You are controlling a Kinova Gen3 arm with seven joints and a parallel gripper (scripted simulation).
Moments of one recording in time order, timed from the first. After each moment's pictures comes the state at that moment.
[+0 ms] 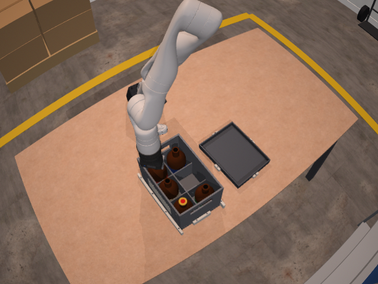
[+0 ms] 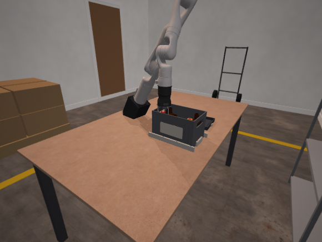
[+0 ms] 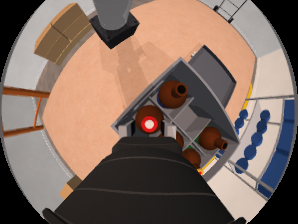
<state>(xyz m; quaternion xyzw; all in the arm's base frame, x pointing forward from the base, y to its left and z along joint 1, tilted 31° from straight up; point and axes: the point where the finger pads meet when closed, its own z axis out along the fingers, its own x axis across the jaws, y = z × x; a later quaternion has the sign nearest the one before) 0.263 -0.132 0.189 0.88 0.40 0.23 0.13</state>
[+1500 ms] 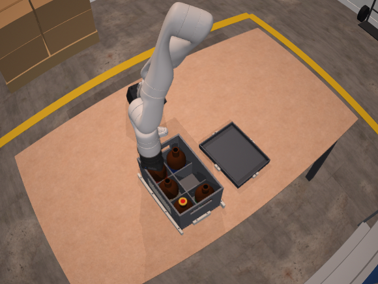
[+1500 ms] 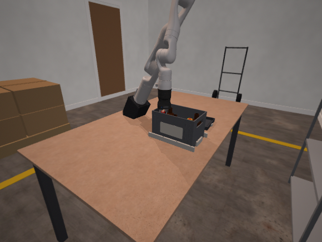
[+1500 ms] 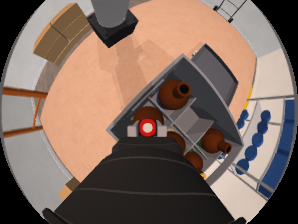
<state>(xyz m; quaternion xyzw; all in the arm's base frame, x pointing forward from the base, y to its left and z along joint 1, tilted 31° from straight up) 0.271 -0.130 0.173 0.88 0.40 0.23 0.12</state>
